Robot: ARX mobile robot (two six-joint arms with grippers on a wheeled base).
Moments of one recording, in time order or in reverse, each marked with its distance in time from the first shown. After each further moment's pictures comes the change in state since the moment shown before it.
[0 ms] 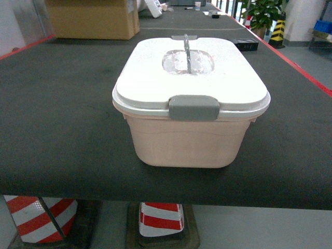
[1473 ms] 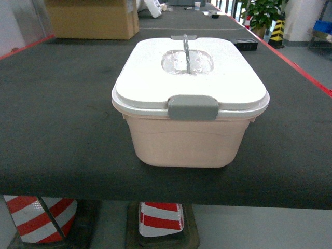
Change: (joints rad) left arm 0.086 -0.732 -0.079 -0.663 0.089 -0.006; right arm 0.000 0.000 0.000 0.000 0.000 0.000
